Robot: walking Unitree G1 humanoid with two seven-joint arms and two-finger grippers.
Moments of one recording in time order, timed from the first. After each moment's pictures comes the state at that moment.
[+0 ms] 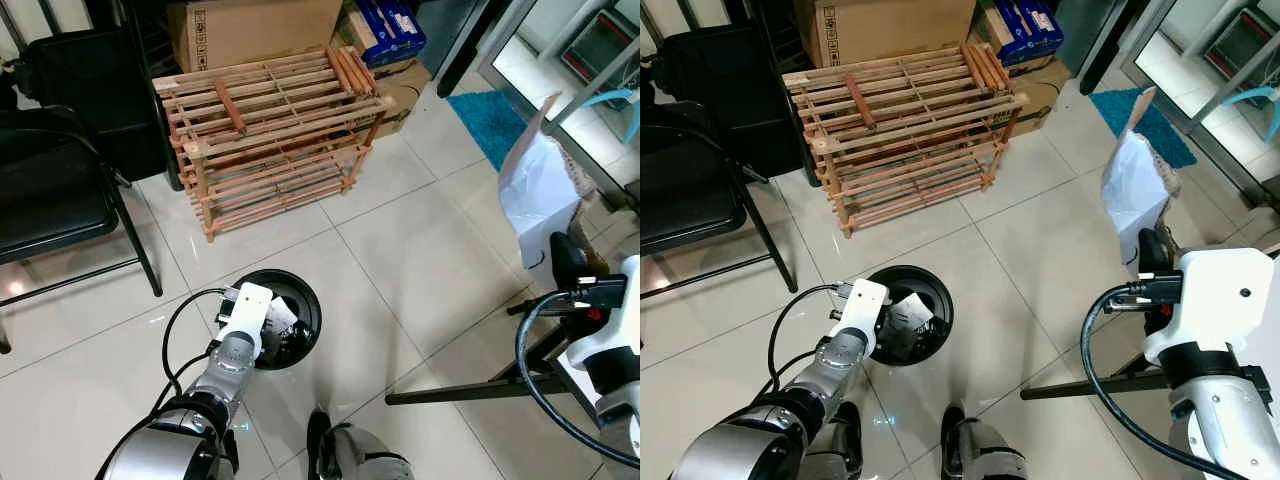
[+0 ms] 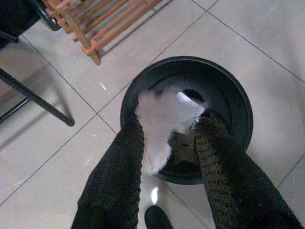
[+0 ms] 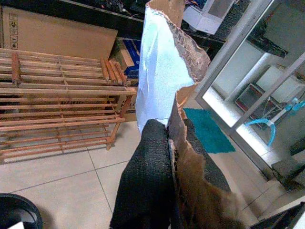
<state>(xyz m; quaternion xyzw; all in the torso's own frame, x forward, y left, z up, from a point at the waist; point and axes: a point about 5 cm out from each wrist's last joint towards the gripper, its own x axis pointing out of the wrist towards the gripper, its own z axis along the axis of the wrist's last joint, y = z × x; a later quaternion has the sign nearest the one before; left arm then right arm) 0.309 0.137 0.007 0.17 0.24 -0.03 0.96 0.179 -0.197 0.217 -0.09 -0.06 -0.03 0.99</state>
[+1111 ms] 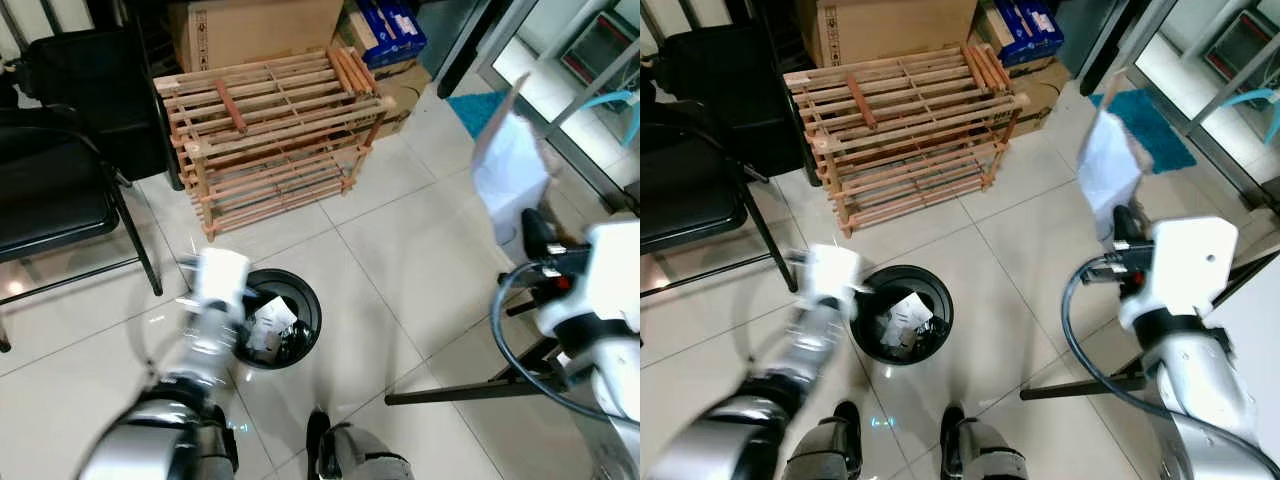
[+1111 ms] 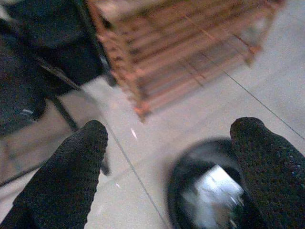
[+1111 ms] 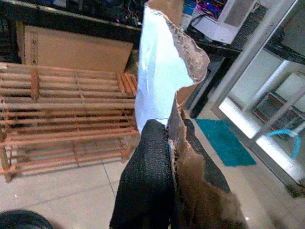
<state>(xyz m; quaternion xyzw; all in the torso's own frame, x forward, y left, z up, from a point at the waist) 0.336 0.178 0.059 0.13 0.08 0.06 0.99 0.220 -0.187 0.215 -0.06 -0.08 0.00 0.99</state>
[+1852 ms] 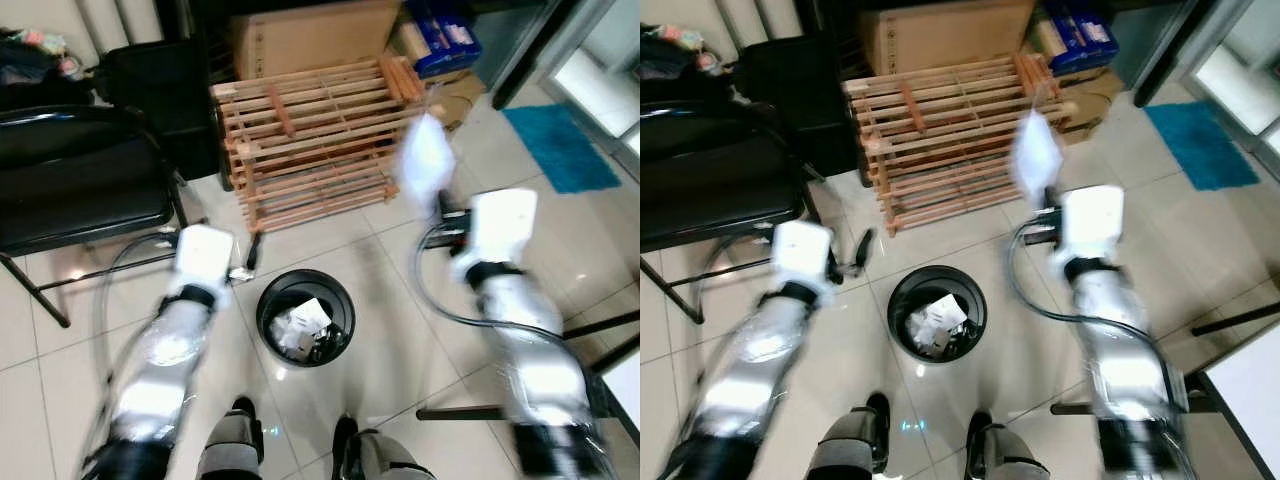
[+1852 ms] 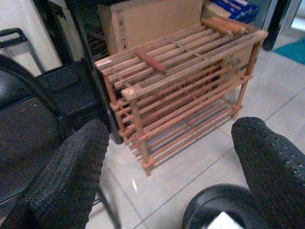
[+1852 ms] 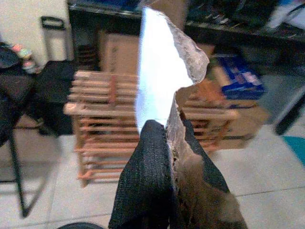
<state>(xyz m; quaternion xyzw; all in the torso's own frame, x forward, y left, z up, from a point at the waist) 0.290 0.169 0.135 0.13 -0.03 -0.07 0.99 0.314 -0.149 0.161 -0.04 -0.07 0.11 0.99</state>
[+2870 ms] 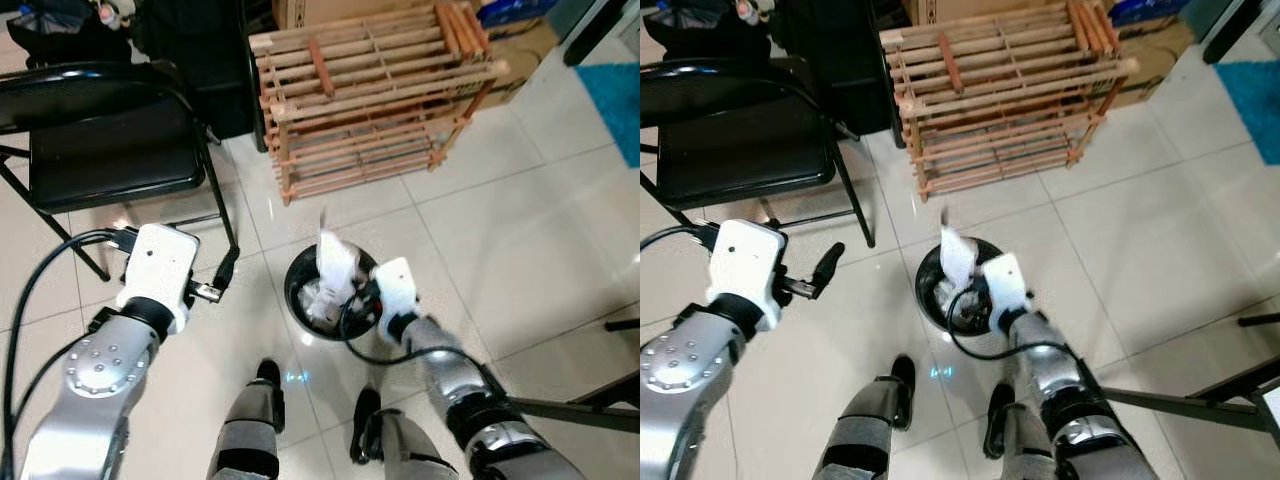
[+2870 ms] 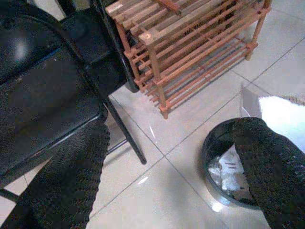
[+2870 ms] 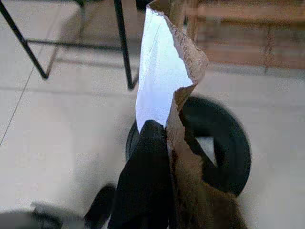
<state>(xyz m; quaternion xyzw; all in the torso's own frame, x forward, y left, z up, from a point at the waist) 0.240 0.184 0.181 0.17 0.03 -0.09 0.98 0.315 -0.098 0.037 -0.04 0.13 0.24 0.96</state>
